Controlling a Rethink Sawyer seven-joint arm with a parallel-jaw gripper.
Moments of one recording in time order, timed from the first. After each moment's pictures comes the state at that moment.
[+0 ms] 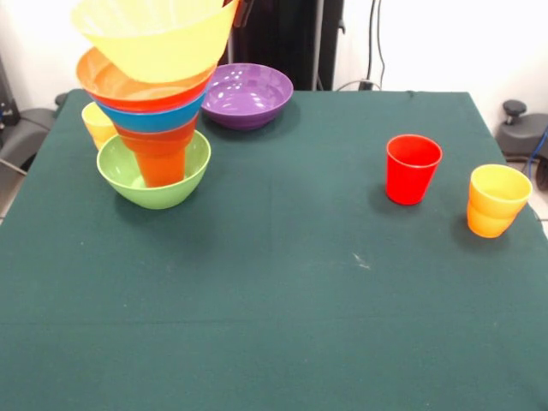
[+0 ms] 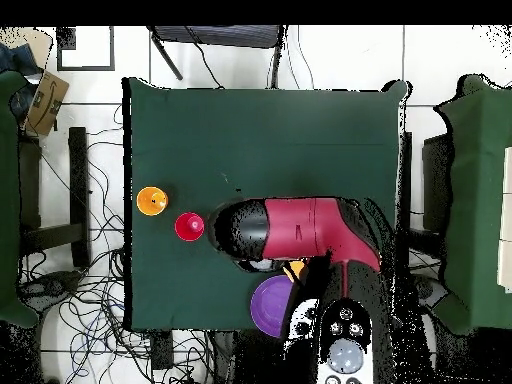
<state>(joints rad) -0.20 -0.89 -0.04 1.67 -0.40 0.98 2.06</state>
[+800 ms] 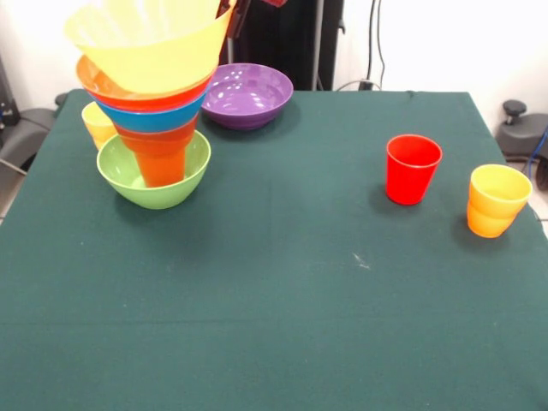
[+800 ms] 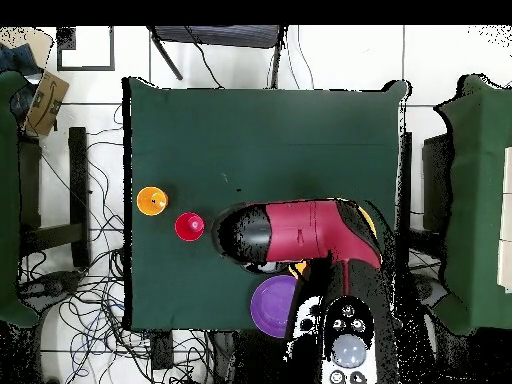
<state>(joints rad) -0.23 -0.89 -0.01 1.69 -0.46 0.94 2.06</state>
